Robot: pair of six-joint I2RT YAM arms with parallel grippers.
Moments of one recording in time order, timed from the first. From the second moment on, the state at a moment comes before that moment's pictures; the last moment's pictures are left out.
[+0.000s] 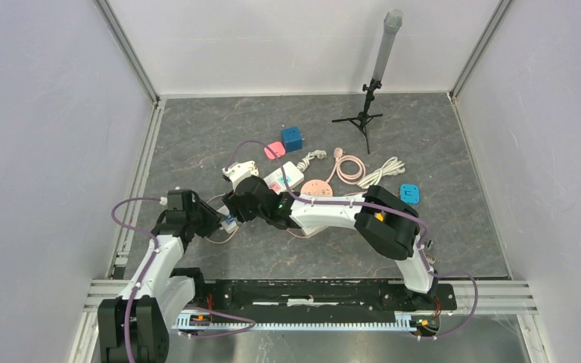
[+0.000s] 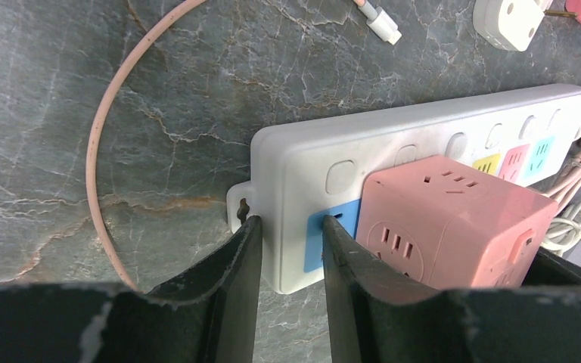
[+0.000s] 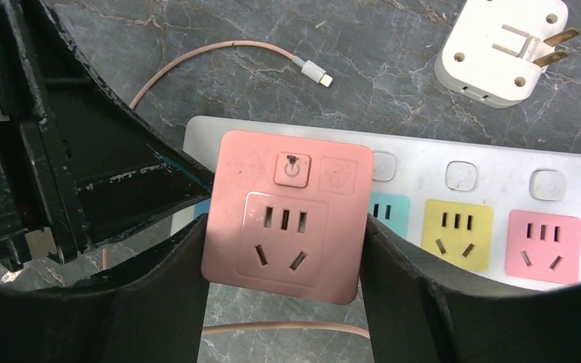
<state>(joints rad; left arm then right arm) 0.04 0.90 0.35 -0.38 0.17 -0.85 1.15 2.06 1.43 0.03 0.22 0.29</state>
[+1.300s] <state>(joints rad) 0.04 0.87 0.32 -0.34 0.19 -0.85 1.12 2.04 1.41 0.08 0.16 0.32</state>
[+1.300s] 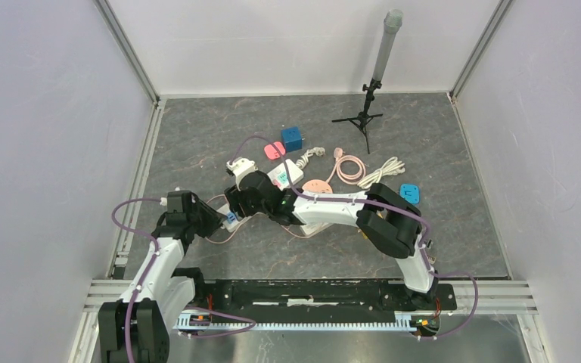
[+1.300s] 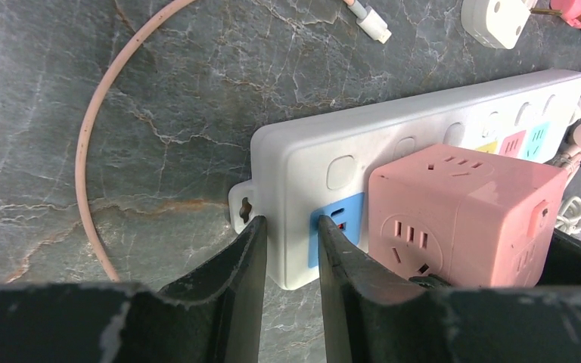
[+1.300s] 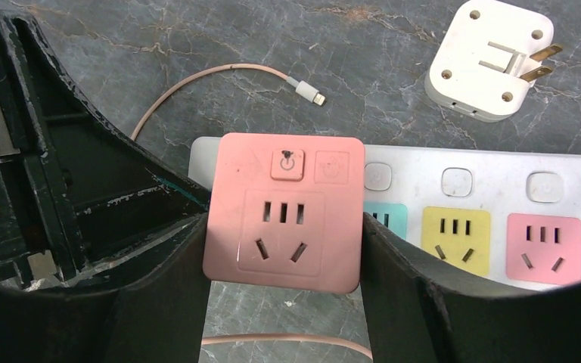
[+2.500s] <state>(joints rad) 0.04 0.89 0.32 -0.32 0.19 -0.86 1.11 2.05 1.42 0.11 0.14 0.23</state>
